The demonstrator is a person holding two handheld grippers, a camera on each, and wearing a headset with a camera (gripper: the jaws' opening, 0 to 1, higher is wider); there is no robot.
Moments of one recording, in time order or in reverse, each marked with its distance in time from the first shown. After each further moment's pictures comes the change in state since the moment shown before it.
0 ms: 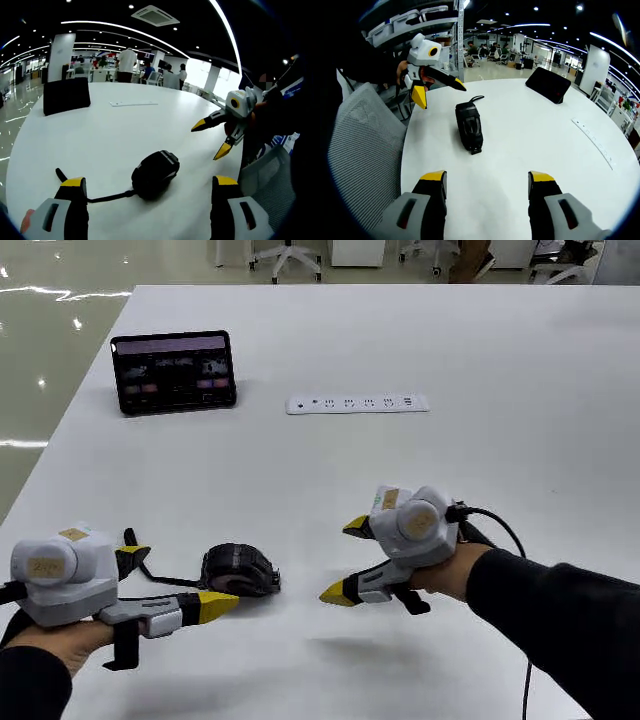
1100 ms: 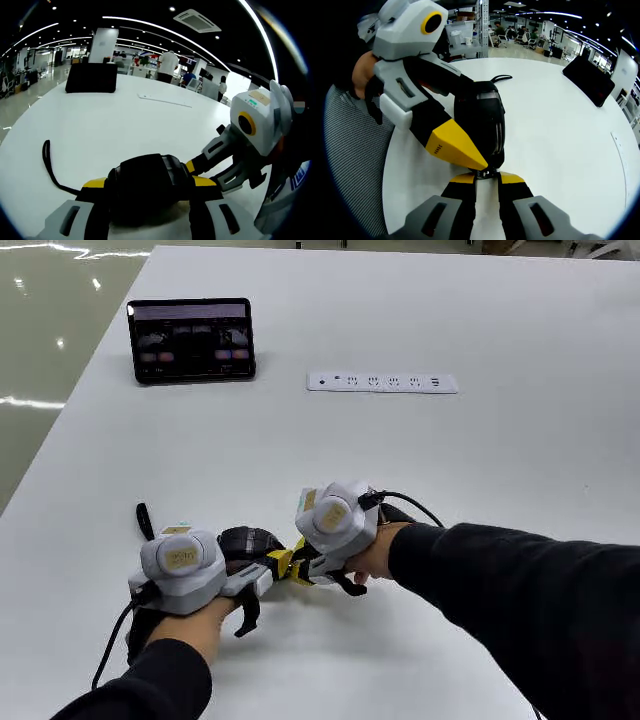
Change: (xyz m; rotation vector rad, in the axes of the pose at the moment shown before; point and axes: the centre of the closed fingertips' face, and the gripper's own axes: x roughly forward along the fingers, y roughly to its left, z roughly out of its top) left arm 0.079 -0.001 -0.025 -0.223 -0.025 0.298; right arm 0.119 0.030 0.003 -0.148 0.187 0.190
